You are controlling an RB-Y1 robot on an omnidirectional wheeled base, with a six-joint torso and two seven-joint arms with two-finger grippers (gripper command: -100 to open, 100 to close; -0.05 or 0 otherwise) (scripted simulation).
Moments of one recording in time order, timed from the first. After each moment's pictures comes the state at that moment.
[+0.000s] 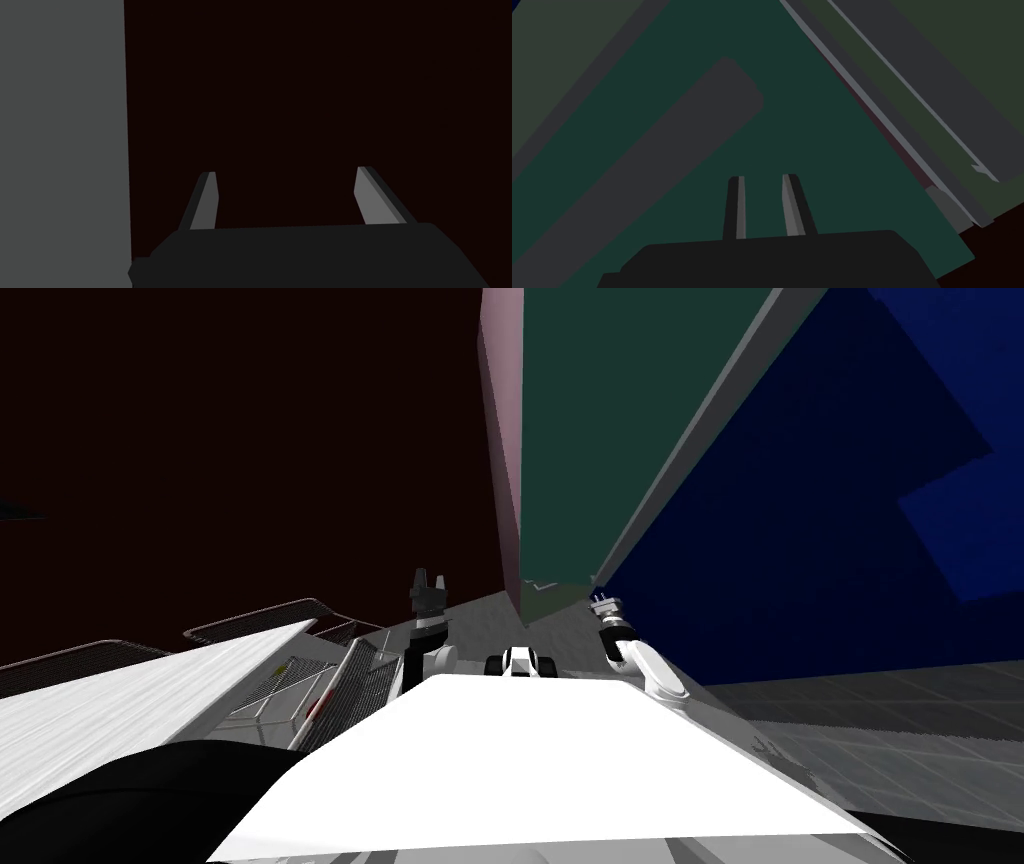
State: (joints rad) left arm 0.51 -0.01 0.02 -2.26 0.06 -0.44 0.00; right arm 0.34 -0.32 -0.08 -1.85 1.10 0.15 0.96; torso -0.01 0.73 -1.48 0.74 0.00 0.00
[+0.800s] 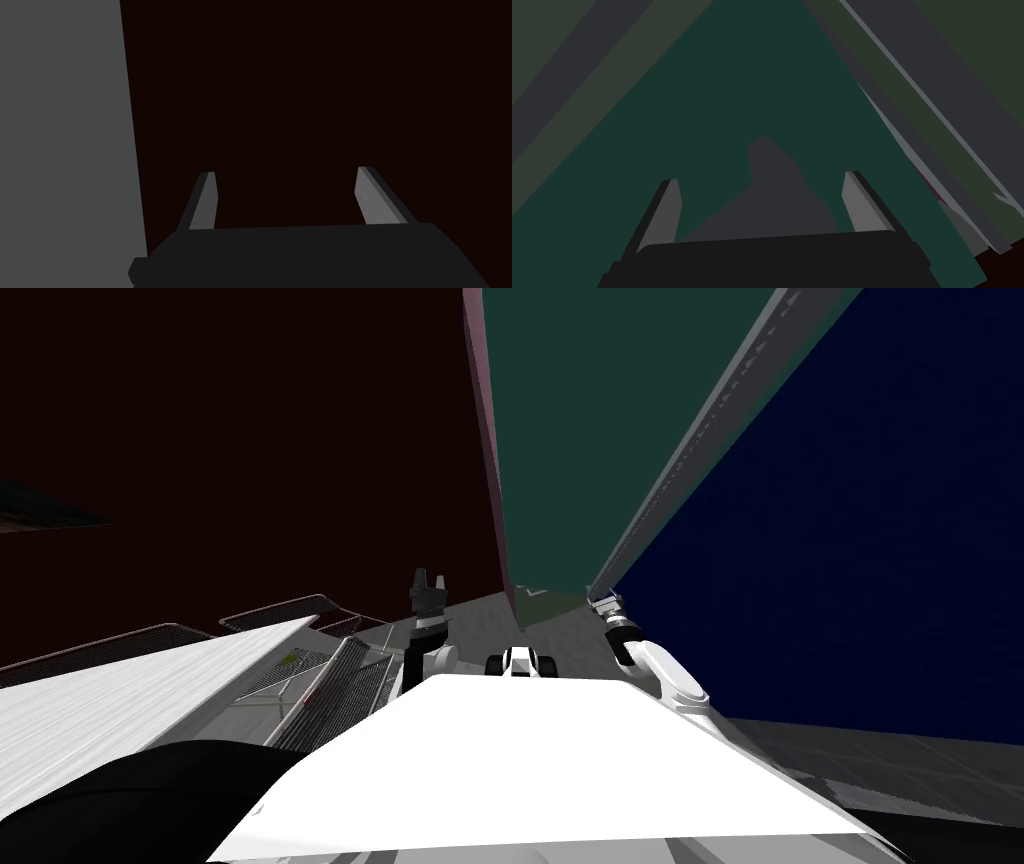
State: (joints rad) left arm 0.51 -0.01 0.02 -2.26 0.06 -0.44 0.00; right arm 0.37 -0.45 -0.05 -1.89 1.04 0.12 0.93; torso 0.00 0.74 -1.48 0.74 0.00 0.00
